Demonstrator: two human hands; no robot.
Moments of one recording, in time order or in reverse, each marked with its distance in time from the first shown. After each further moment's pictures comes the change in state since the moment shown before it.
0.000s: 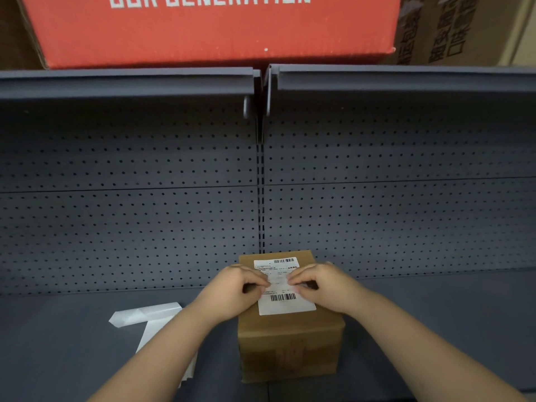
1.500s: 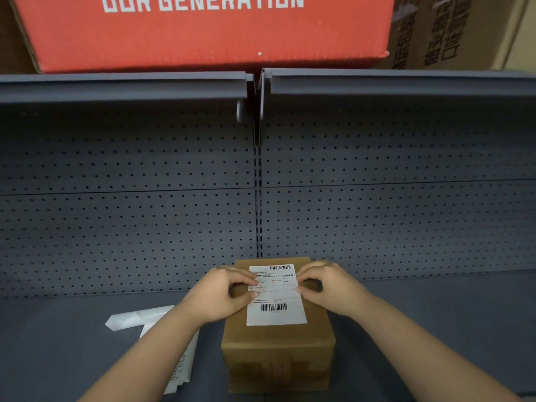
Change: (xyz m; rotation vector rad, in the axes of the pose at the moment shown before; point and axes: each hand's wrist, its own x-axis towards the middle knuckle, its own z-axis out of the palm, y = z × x) left_hand -0.002 -0.019 -0.008 -0.017 0.002 -0.046; right_hand -0.005 0.016 -0.004 -0.071 0.094 0.004
